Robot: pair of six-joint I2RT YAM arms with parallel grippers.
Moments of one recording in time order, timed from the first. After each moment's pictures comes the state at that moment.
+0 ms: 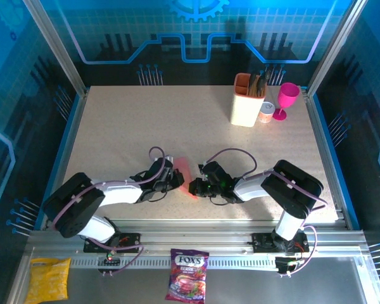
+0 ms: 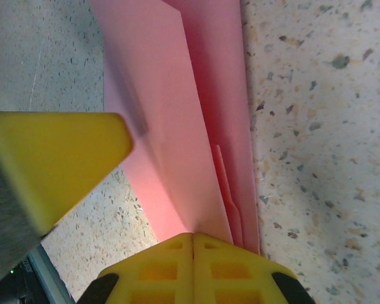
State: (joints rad) left arm -0.68 1.49 0.48 0.24 0.06 -1.01; right arm 0.86 1.74 0.57 0.38 -0.25 0.96
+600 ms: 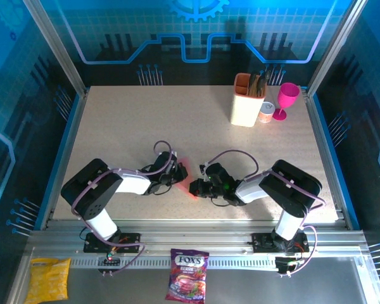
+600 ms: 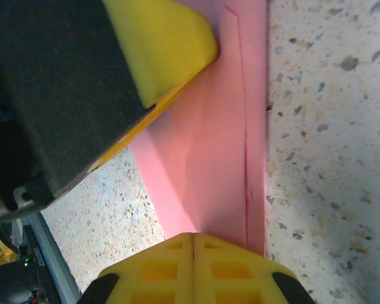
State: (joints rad) left arm -0.62 1.67 0.57 0.34 0.09 -0.98; right arm 0.85 1.75 0.51 0.53 -0.28 0.96
